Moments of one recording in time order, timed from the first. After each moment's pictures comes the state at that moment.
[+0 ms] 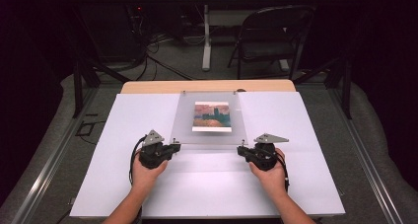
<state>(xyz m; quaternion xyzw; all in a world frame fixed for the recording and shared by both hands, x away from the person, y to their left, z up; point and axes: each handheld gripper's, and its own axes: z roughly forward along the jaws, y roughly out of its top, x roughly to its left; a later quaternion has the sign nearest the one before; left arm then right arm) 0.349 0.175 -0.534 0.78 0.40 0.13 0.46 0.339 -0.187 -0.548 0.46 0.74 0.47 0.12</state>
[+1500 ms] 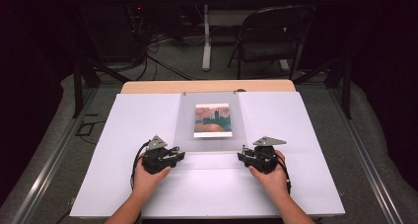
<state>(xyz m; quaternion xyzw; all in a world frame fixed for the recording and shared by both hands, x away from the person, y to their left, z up) 0.344 0.172 -0.555 0.80 0.39 0.10 0.45 0.337 -0.189 -0.560 0.46 0.76 0.43 0.14</state>
